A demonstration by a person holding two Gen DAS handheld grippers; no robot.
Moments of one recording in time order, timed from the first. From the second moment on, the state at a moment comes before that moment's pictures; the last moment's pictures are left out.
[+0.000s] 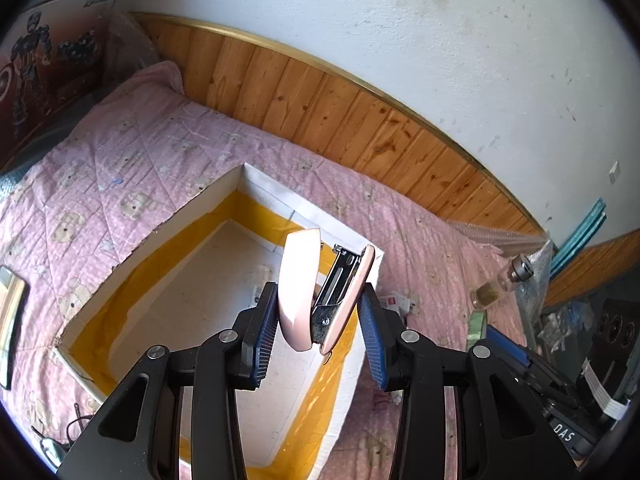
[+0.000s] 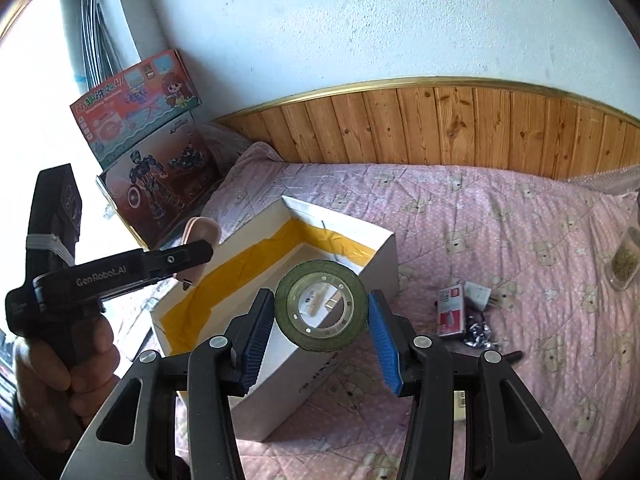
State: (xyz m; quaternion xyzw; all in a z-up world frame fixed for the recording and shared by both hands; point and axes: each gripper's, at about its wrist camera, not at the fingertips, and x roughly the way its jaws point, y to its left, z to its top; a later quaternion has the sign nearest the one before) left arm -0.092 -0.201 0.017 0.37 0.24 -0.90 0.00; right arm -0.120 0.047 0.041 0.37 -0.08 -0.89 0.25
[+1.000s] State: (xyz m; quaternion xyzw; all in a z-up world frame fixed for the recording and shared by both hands) left arm -0.146 -0.245 -0.032 0.44 0.20 -0.87 0.07; right arm -0.175 -0.032 0.037 0.39 -0.03 -0.87 0.30
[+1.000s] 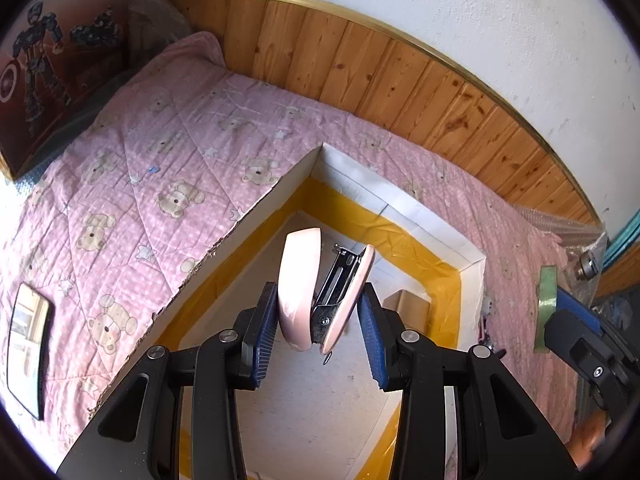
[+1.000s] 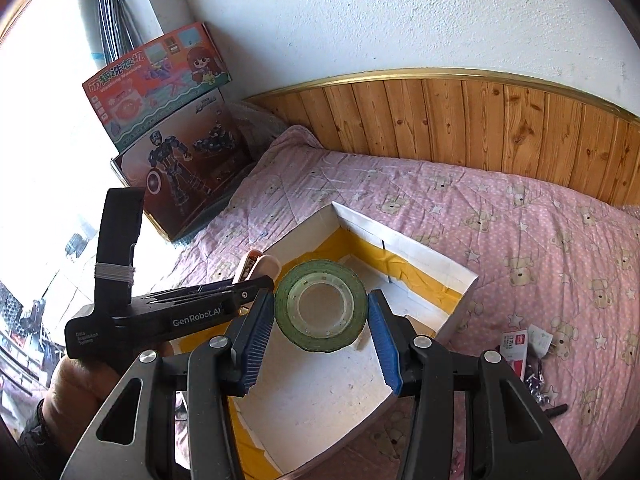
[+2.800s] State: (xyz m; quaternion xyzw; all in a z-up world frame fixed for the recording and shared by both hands) left arm -0.131 -0.264 -0.067 0.51 0.19 -0.84 0.08; right arm -0.285 -0.145 -0.039 0.50 0.06 -0.84 0.21
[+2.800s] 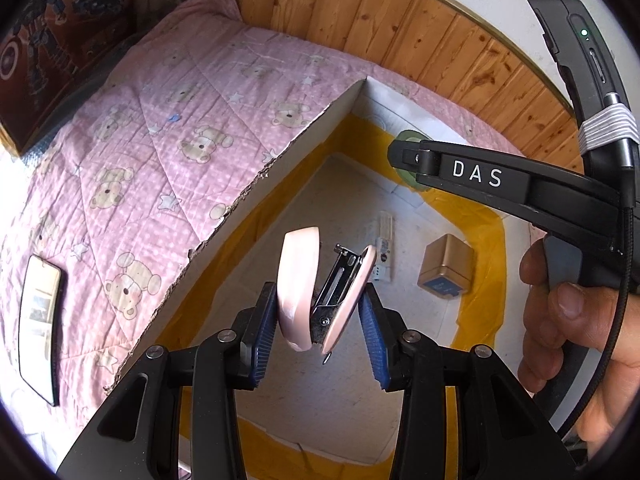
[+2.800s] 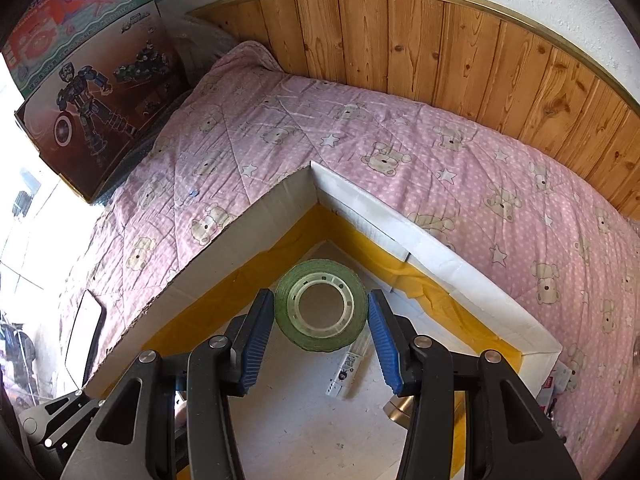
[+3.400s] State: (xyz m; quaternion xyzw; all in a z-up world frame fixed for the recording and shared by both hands) left arm -0.131 -0.255 -0.050 0.50 0.19 -0.84 0.08; right arm -0.273 -0.112 -0.019 0.48 0.00 -0.85 0.23
